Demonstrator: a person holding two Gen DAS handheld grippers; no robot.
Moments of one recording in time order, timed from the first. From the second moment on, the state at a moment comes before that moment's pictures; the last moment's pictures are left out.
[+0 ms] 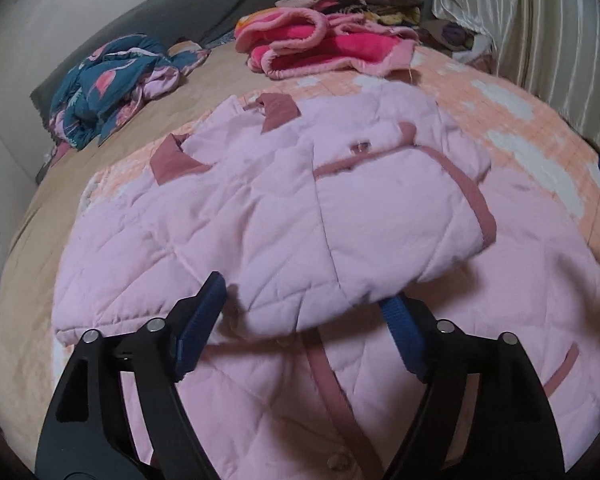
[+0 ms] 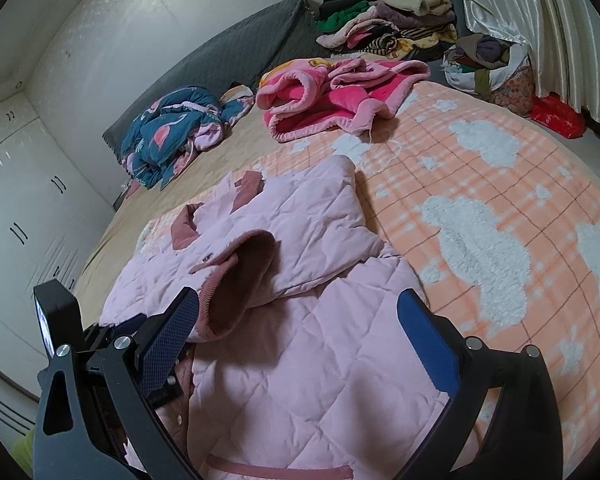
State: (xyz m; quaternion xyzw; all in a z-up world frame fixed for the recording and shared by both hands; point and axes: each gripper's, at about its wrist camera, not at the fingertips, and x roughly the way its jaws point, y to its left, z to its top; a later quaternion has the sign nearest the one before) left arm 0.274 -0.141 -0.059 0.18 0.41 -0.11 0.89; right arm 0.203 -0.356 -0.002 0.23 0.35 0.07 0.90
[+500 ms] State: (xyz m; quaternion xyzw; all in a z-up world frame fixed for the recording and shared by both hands) left arm 0.251 -0.047 -0.027 0.06 0.43 -0.05 0.90; right arm 0.226 -0.293 -0.018 0.21 0.40 0.12 0.88
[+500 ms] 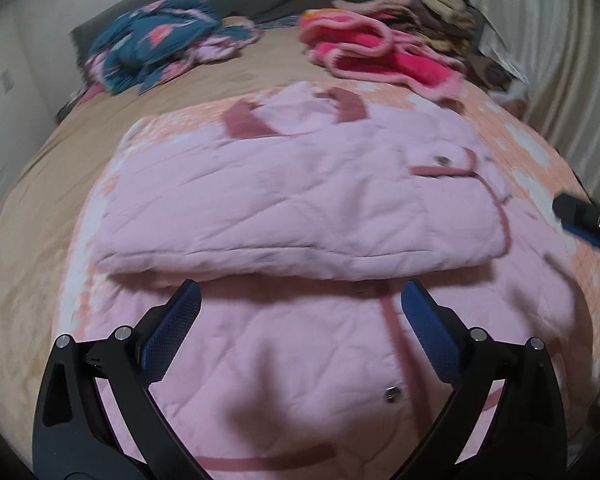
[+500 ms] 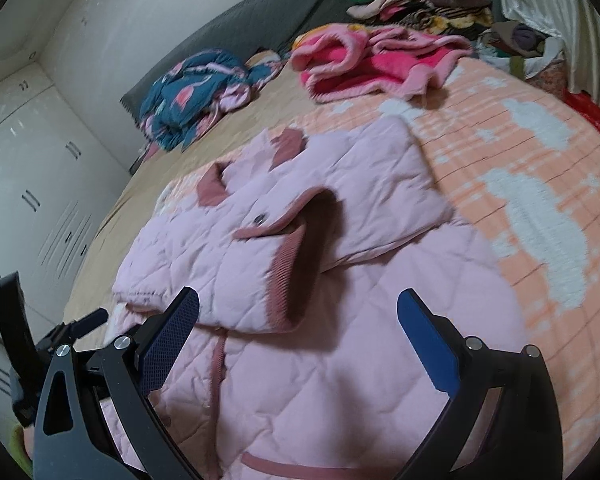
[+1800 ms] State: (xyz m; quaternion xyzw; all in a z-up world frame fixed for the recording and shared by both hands) left arm 0.281 0.098 -0.013 -0.05 0.44 0.06 0.90; right arm 0.287 -0.222 0.061 0.03 0.25 0.18 0.95
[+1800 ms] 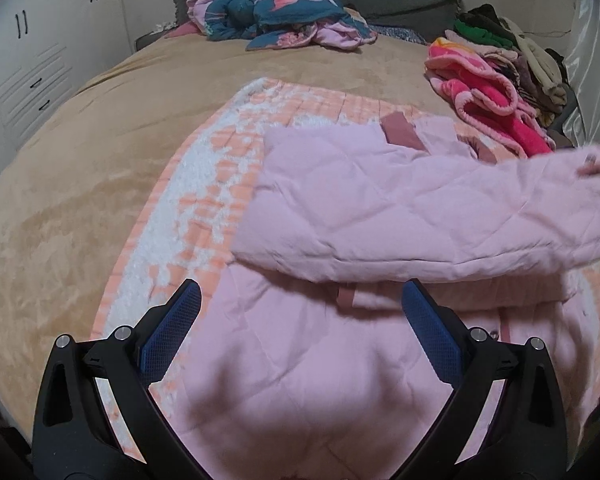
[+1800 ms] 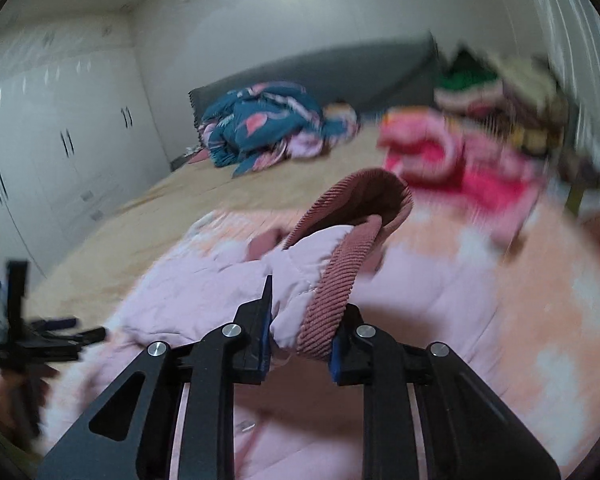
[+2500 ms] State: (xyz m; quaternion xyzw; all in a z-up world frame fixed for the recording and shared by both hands) left arm 0.325 0.072 -0.024 -0.04 0.45 0.02 0.89; right arm 0.320 -0.252 -0.040 0.04 0.36 0.12 0.92
